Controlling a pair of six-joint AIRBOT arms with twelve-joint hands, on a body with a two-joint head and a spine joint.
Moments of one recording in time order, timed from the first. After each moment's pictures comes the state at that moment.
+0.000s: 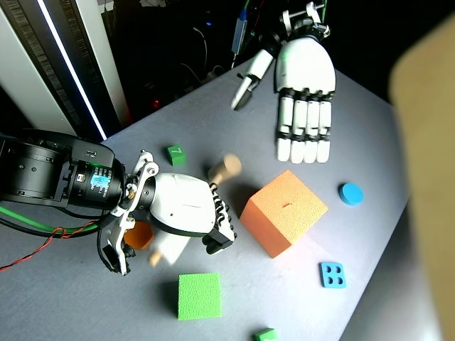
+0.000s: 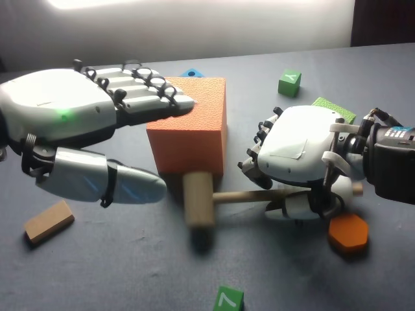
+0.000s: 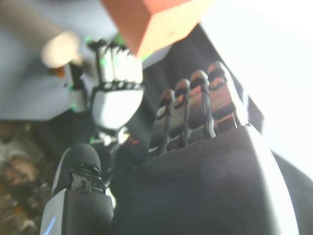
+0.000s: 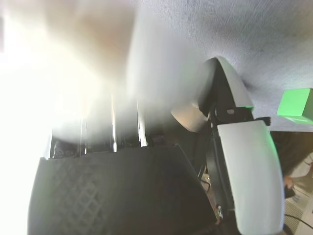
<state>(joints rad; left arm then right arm) 0.44 -0.77 1.02 0.77 -0.52 0.20 -0.40 -1.22 1.11 0.38 0.10 -1.76</state>
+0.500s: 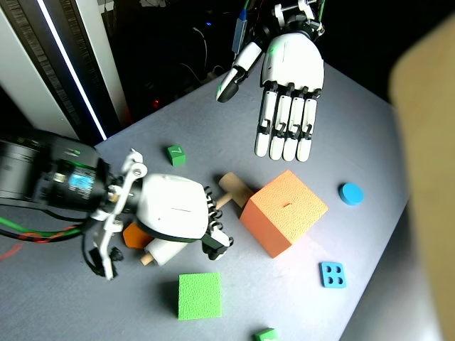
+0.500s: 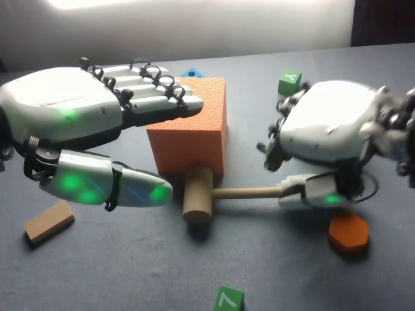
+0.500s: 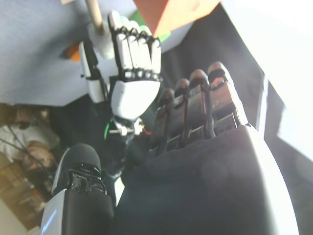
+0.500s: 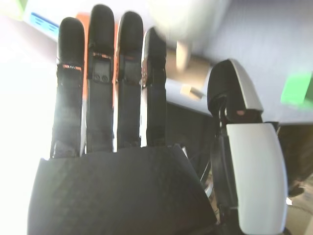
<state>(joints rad) 0.43 -0.77 1.01 0.79 -0.55 0.20 -0.33 -1.04 0.97 0.38 0.09 -1.65</state>
